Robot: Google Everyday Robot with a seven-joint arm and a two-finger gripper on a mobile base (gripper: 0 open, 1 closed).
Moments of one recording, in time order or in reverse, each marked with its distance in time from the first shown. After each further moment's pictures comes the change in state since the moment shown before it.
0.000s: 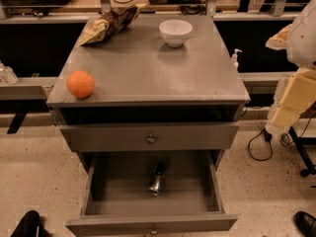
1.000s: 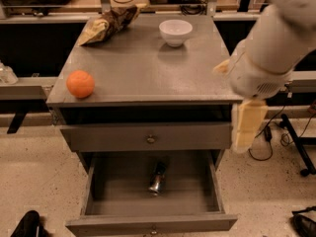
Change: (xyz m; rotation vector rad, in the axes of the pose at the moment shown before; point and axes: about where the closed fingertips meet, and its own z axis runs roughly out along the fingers) arm -0.038 0.016 0.078 -0.092 0.023 -0.294
